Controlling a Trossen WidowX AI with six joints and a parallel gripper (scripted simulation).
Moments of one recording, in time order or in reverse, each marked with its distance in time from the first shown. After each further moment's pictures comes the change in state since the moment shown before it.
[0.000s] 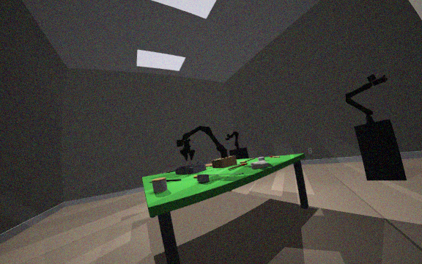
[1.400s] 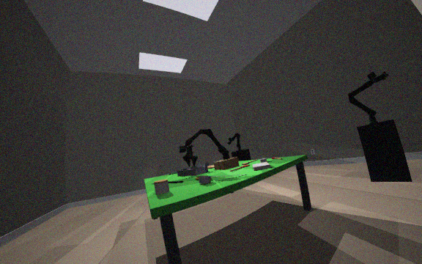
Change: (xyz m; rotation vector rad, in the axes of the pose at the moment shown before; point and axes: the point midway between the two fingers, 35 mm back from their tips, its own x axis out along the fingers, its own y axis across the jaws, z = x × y) arm 0.044 -0.004 -0.003 0.004 -0.008 -0.007
